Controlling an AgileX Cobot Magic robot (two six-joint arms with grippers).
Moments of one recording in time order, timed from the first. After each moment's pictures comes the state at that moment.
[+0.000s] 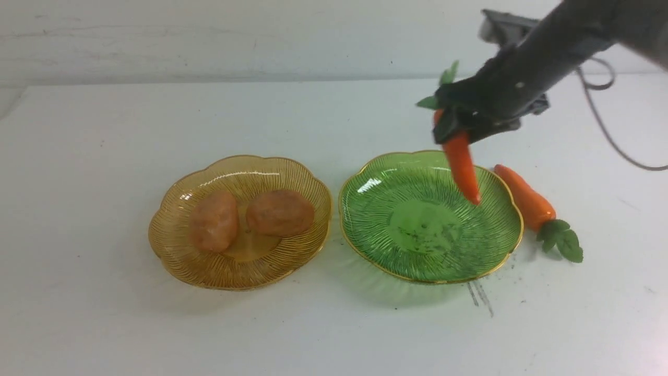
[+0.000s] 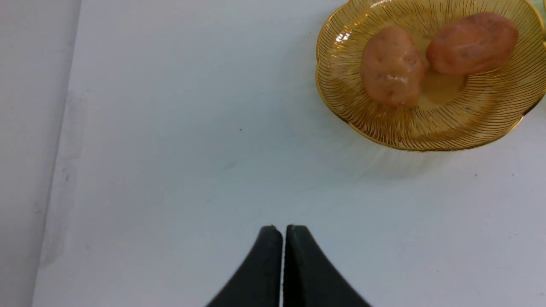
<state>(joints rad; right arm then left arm) 0.33 2.17 -1.89 0.30 1.09 -0.10 -0.43 0.76 -1.10 0.38 1.27 -0.27</state>
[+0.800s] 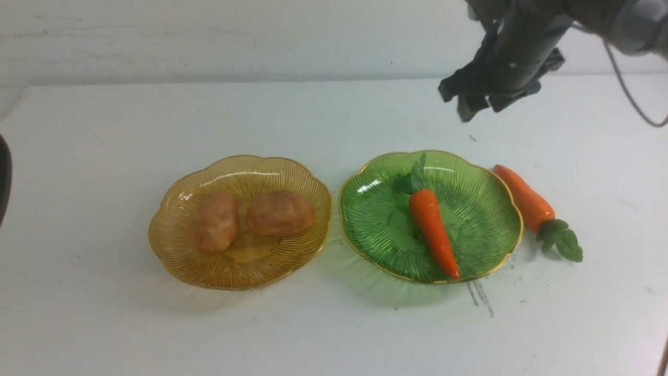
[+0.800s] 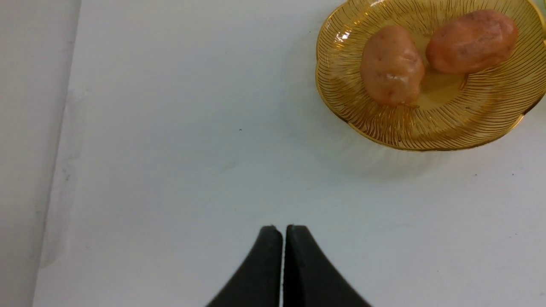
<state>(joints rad) 0.07 2.11 -2.01 0.07 1.24 -0.04 -0.43 0.76 -1.10 0.38 1.27 -0.27</state>
